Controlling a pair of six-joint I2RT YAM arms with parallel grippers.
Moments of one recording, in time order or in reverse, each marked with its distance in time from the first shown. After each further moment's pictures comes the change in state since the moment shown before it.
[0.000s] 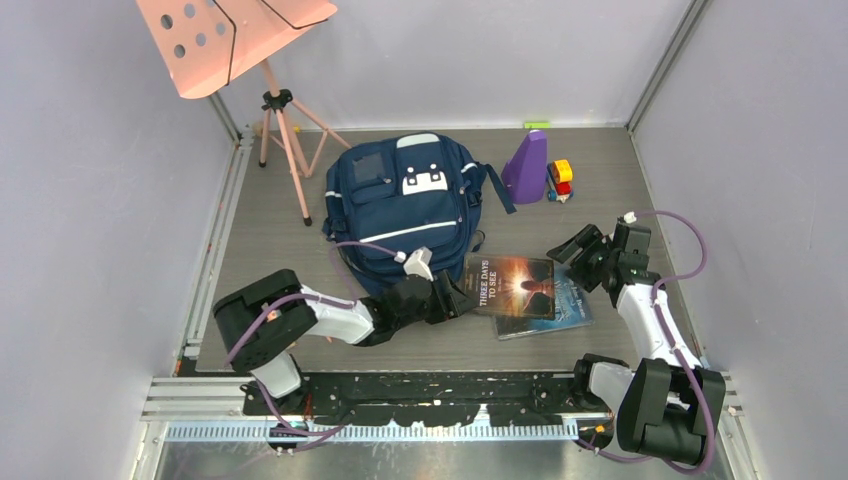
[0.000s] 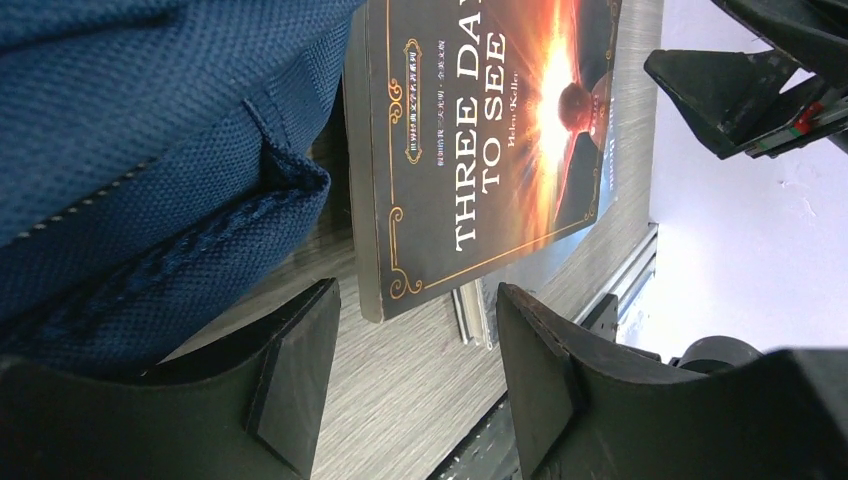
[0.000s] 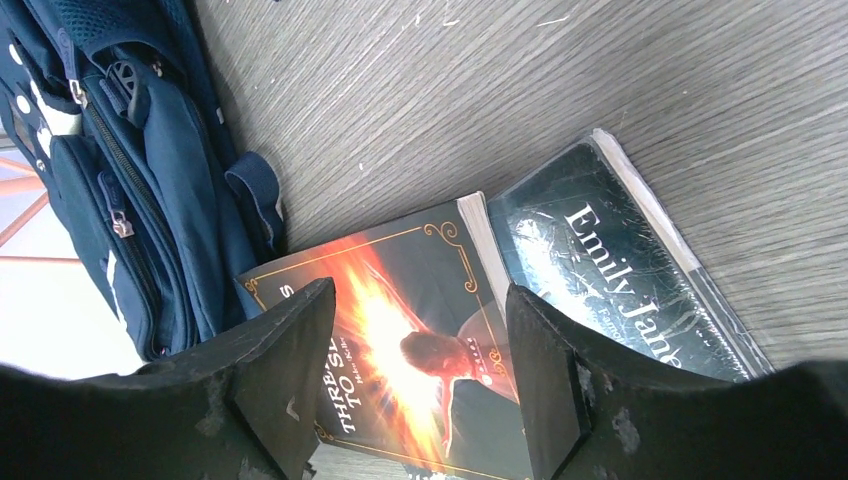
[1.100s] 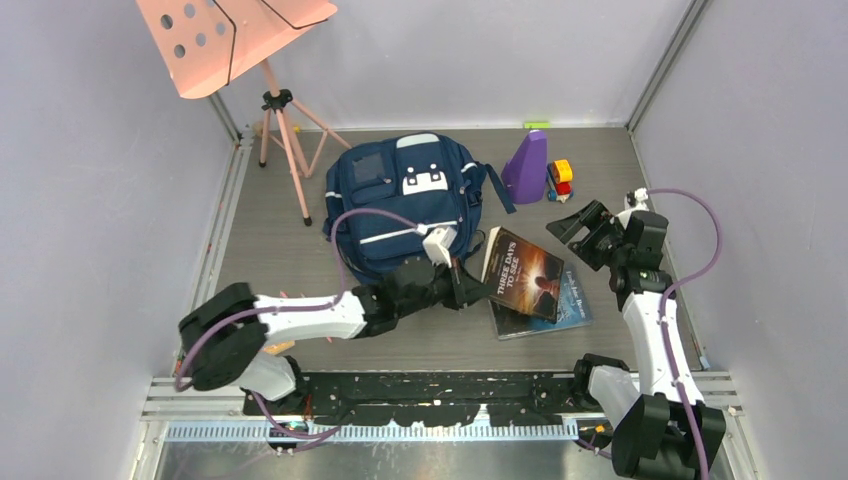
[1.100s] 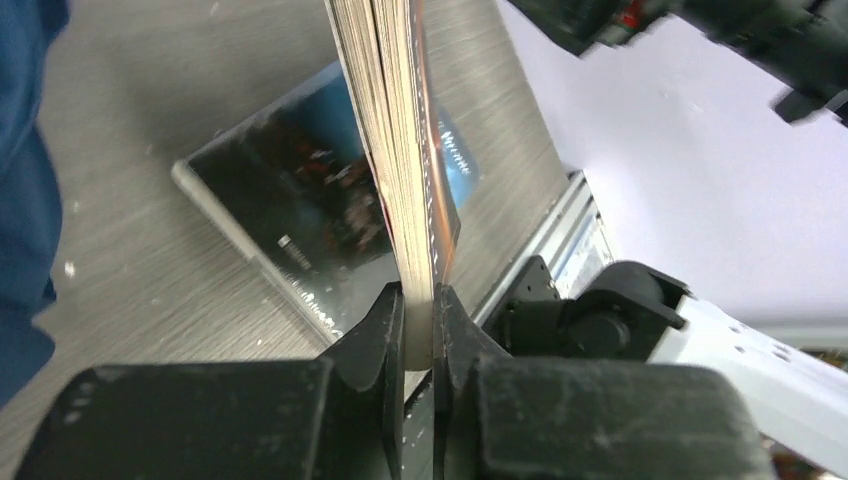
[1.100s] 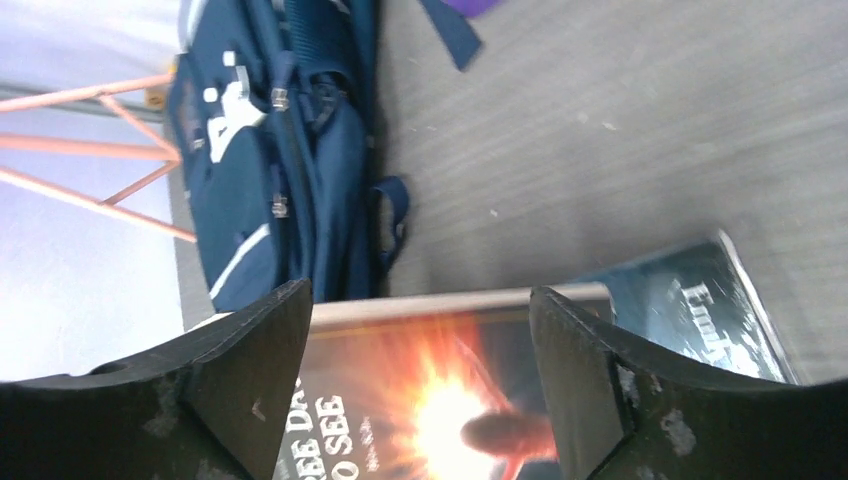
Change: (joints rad) left arm -0.048 -0.121 0.110 -0.006 0.040 0.222; right arm 0.002 -0.116 0.080 0.025 -0.090 -0.021
